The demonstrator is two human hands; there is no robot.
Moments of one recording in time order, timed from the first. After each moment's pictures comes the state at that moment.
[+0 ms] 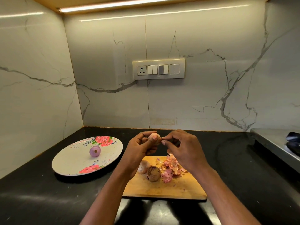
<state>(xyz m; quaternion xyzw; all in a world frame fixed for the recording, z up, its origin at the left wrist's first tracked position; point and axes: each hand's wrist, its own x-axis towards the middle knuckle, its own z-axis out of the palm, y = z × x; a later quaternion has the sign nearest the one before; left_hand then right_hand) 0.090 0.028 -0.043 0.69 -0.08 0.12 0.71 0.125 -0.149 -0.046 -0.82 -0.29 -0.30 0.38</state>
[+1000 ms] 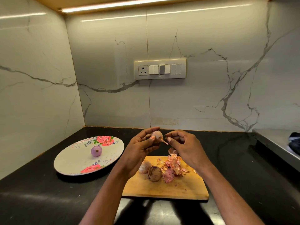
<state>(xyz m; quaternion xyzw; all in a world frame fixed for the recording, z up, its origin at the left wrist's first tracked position) 0.092 0.035 -0.040 0.63 -0.11 0.05 0.76 0.130 -0.150 -0.043 -0.78 -0.21 -0.11 0.58</state>
